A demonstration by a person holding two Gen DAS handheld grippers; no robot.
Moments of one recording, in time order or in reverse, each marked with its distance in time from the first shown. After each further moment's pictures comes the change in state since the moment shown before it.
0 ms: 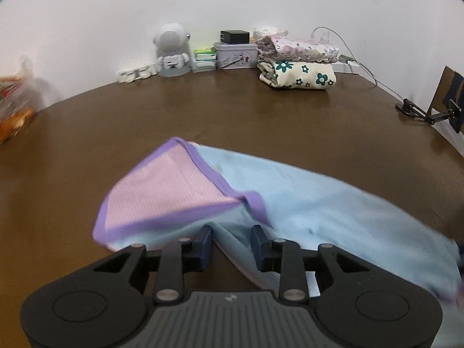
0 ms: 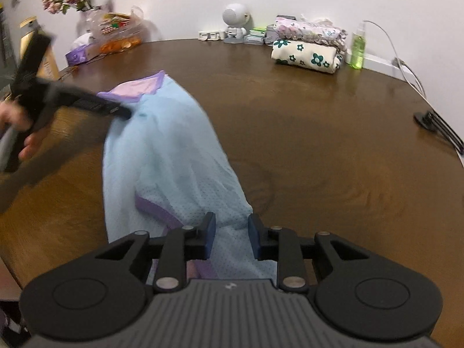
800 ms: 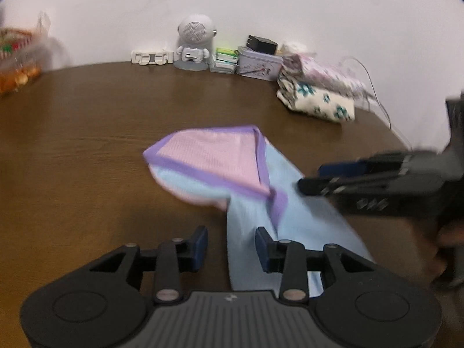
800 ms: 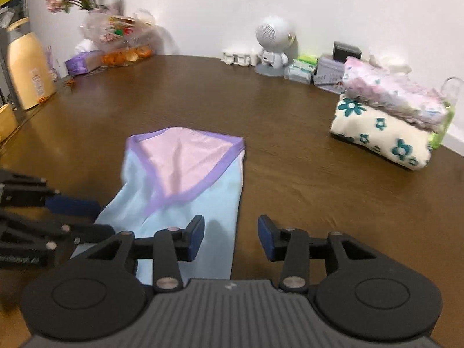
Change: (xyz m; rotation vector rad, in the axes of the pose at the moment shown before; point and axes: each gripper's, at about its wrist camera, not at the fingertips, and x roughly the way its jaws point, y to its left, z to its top) left arm 0.024 0.015 0.028 -0.270 -0.005 -0.065; right arm 0.161 -0.006 0.182 -0.117 -0.016 0.051
